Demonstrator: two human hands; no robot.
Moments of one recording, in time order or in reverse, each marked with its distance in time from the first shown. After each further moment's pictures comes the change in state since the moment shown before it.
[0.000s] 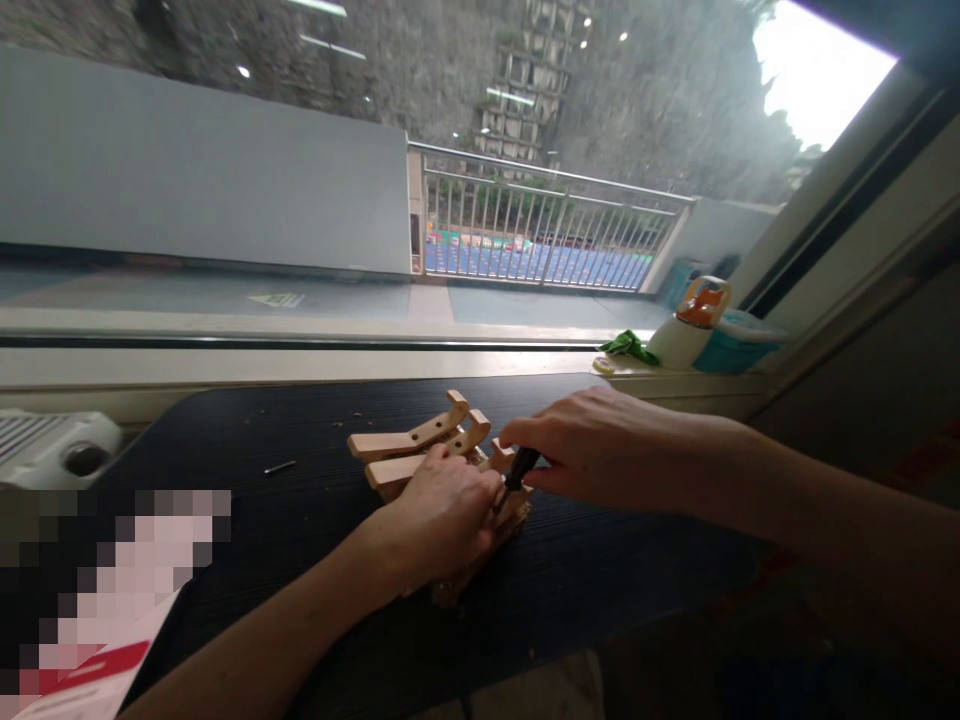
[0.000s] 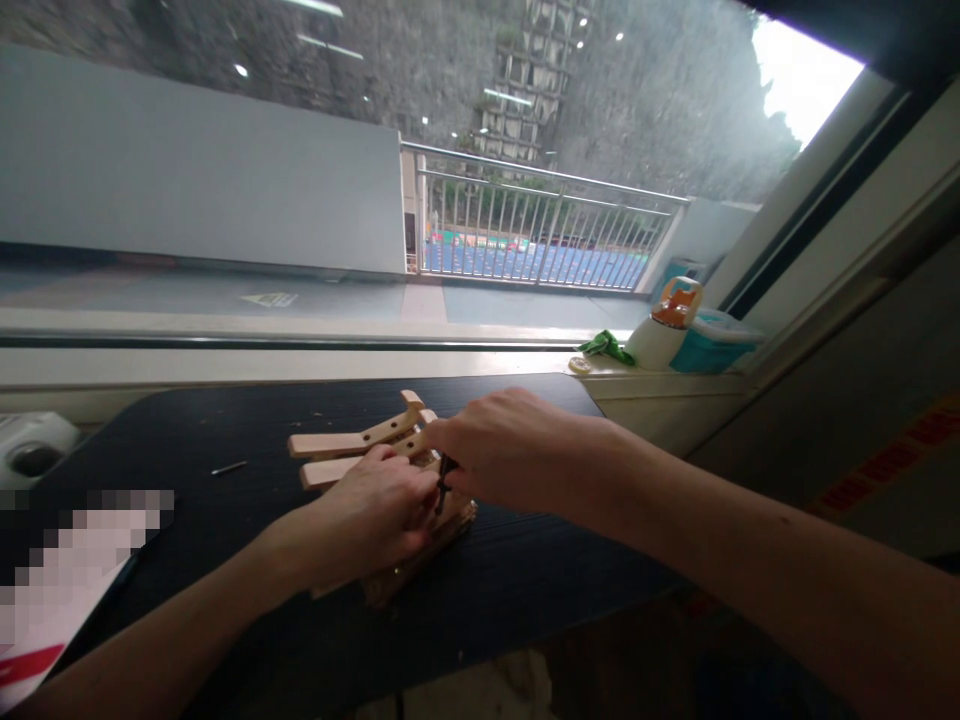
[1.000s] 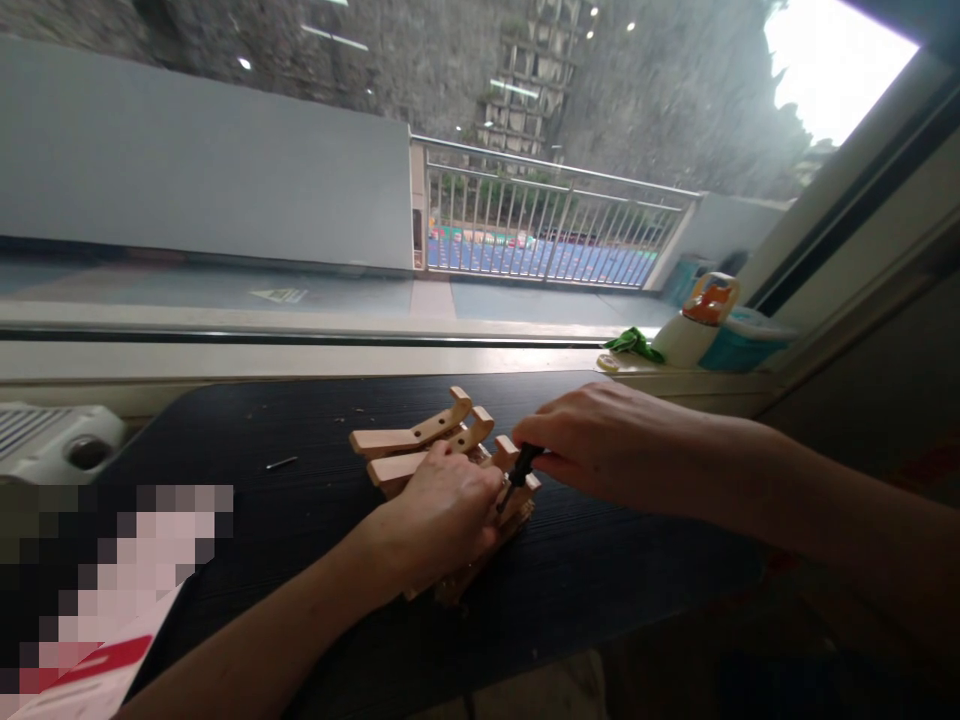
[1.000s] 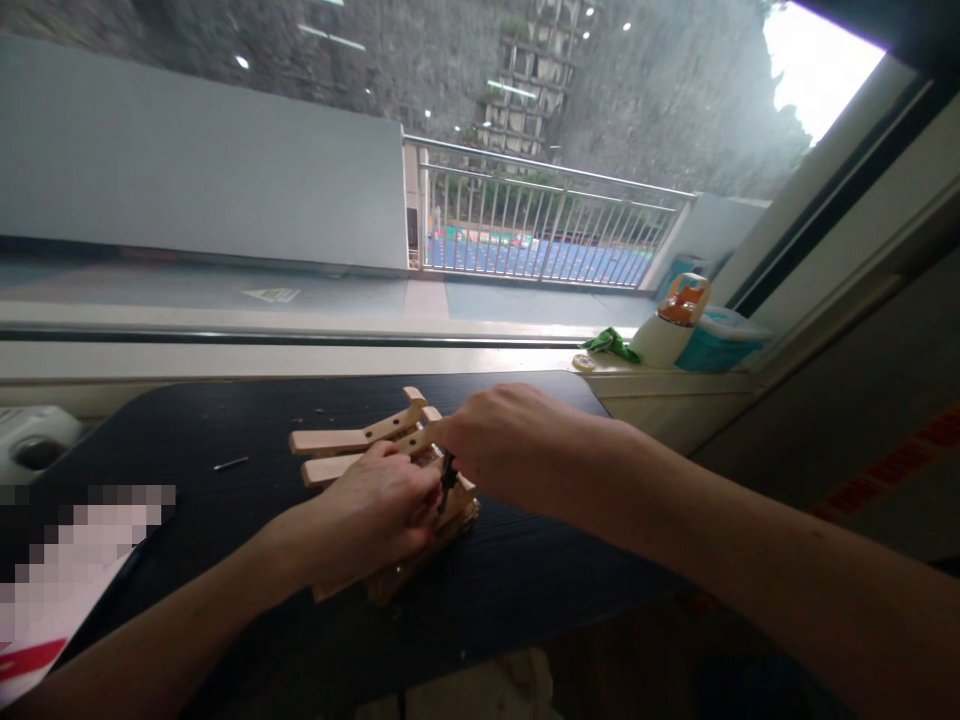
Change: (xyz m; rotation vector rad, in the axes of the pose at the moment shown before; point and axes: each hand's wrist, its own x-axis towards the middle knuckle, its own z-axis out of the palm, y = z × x) left_hand -0.001 0.000 -0.003 -0.017 0.013 -0.001; right_hand 0.002 -0.003 -0.004 -0.081 -0.064 -0.022
